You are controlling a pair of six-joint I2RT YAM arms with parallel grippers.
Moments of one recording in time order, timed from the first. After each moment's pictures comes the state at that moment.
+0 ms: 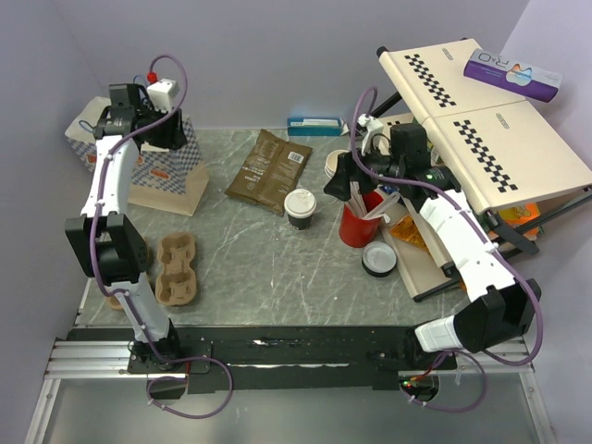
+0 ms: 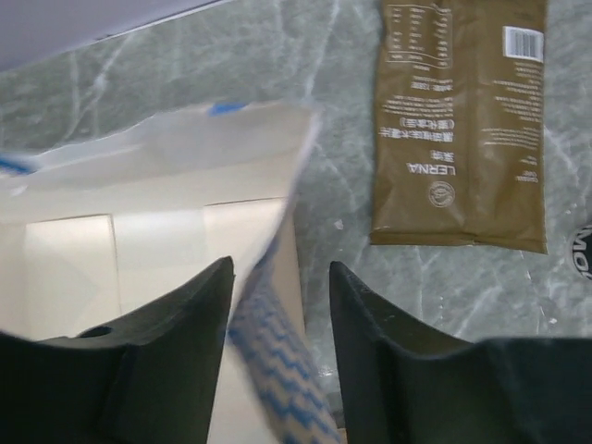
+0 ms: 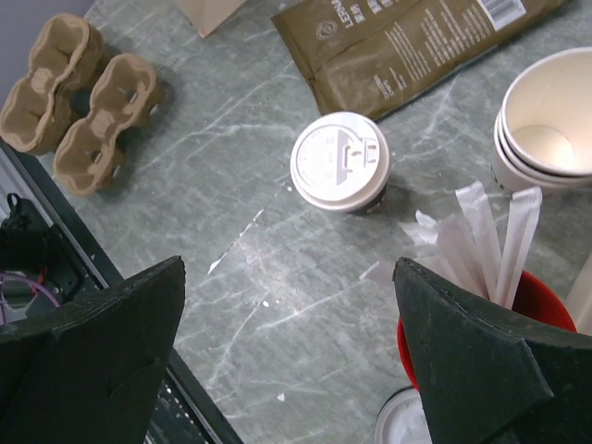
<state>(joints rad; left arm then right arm) 0.12 1.87 1.92 -0.70 0.39 0.24 0.29 1.37 1.40 -0.60 -0.55 0.03</state>
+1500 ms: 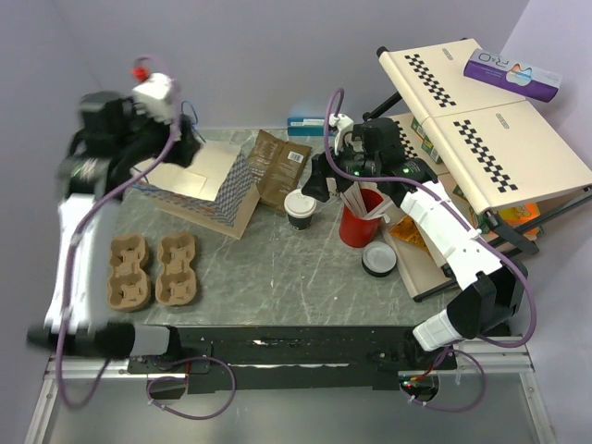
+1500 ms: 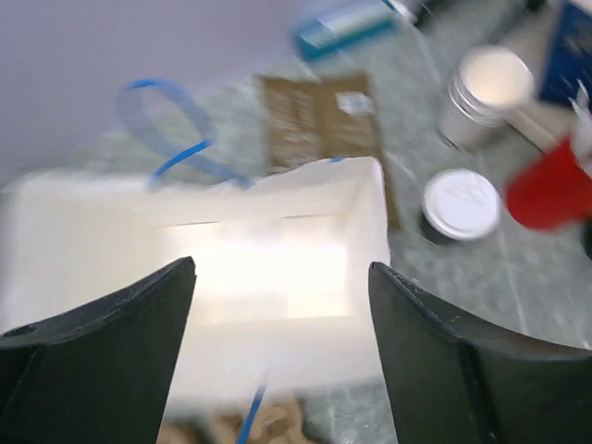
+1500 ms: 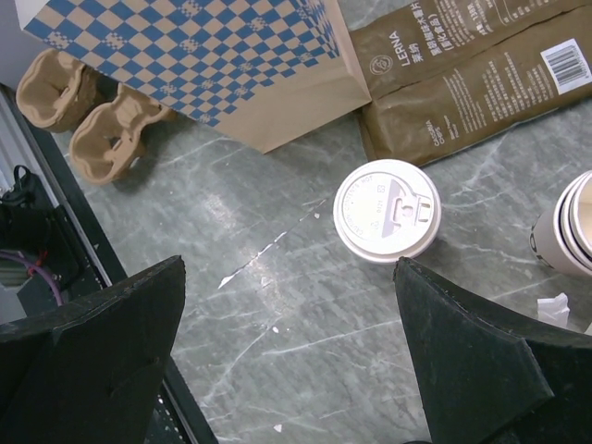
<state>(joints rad) -0.08 1.39 1.81 -0.83 0.37 0.17 0.43 1.48 1.50 -0.57 -0.53 -0.01</state>
